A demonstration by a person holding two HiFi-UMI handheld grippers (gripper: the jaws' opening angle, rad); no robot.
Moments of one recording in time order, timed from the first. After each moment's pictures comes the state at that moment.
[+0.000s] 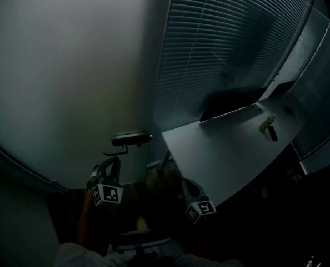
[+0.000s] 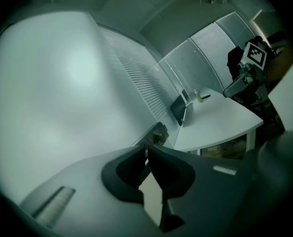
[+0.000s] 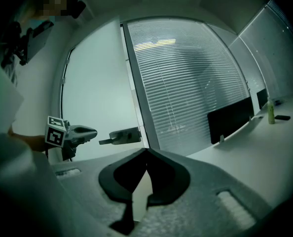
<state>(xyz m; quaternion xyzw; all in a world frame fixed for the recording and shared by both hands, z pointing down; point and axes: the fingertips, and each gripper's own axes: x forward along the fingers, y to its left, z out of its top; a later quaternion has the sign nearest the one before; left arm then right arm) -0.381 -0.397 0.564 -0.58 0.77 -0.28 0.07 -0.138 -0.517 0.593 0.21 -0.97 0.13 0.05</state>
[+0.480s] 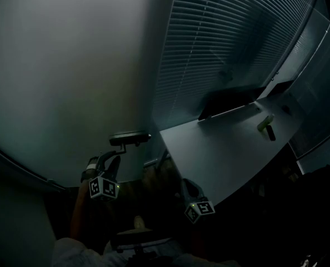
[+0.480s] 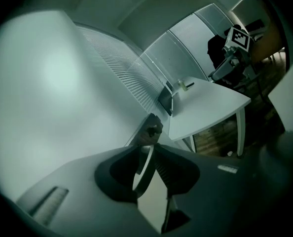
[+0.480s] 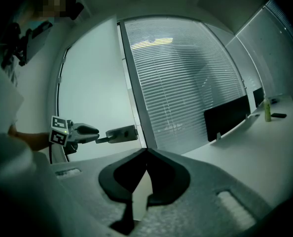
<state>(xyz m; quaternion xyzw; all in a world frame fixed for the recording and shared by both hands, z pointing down) -0.394 -0.415 0.580 -0.61 0.70 -0.37 0.09 -0.137 -0.523 0.600 0.23 -0.96 0.14 0.06</state>
